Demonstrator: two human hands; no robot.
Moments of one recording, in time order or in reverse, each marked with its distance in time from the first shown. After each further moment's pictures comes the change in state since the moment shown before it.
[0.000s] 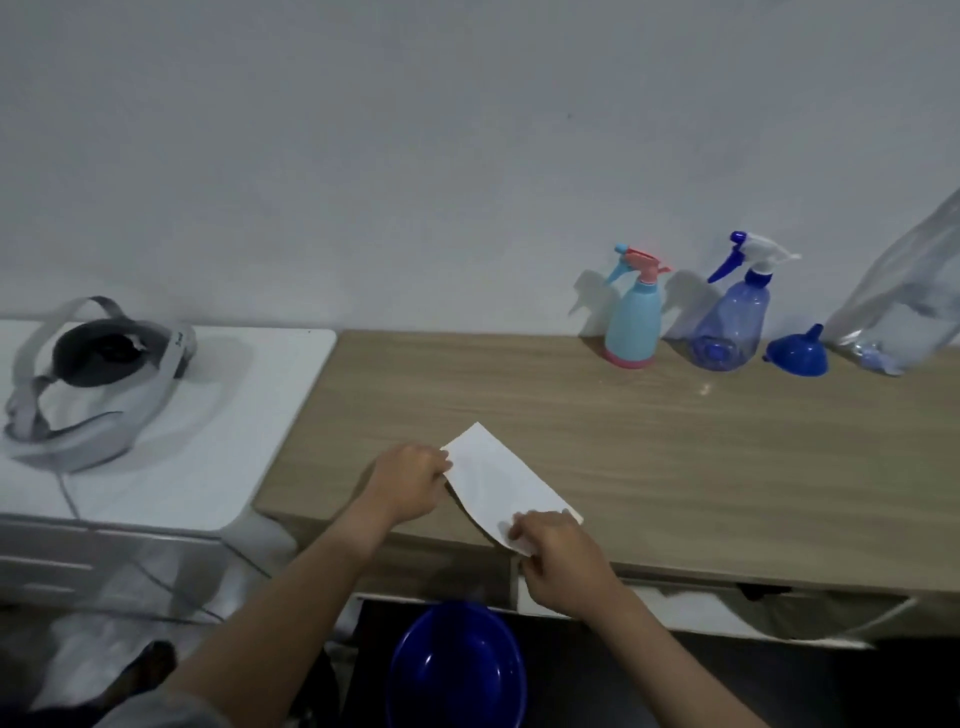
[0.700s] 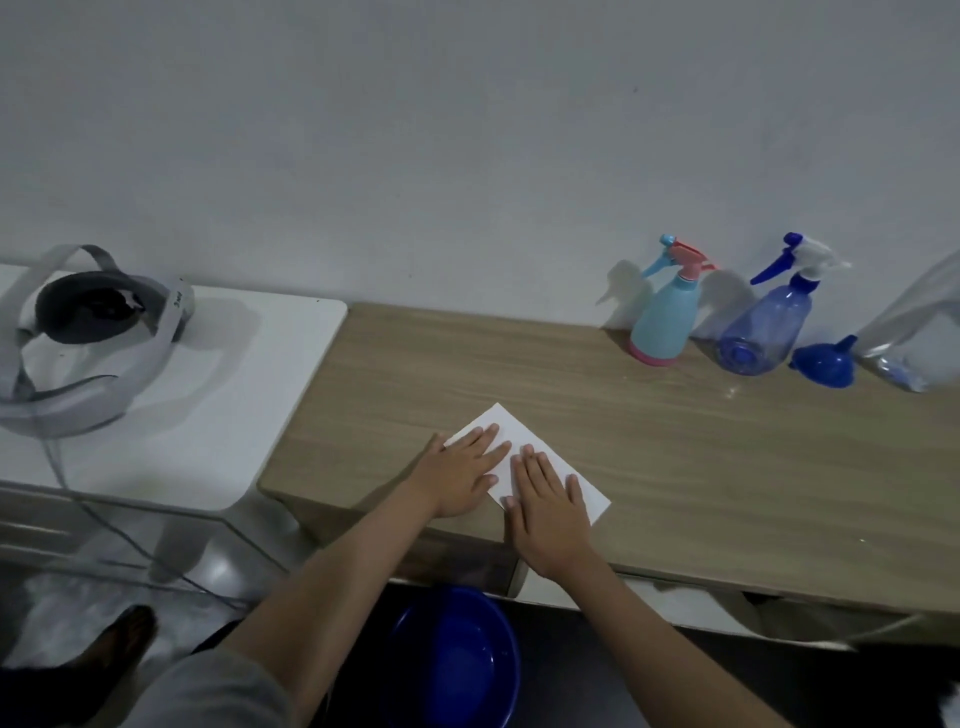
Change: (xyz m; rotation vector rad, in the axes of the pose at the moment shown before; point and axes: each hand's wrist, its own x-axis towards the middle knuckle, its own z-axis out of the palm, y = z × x) left_hand 0.024 0.007 0.025 0.124 -0.288 0.152; right_hand 0.058 -0.005 0.044 -0.176 -0.105 0.216
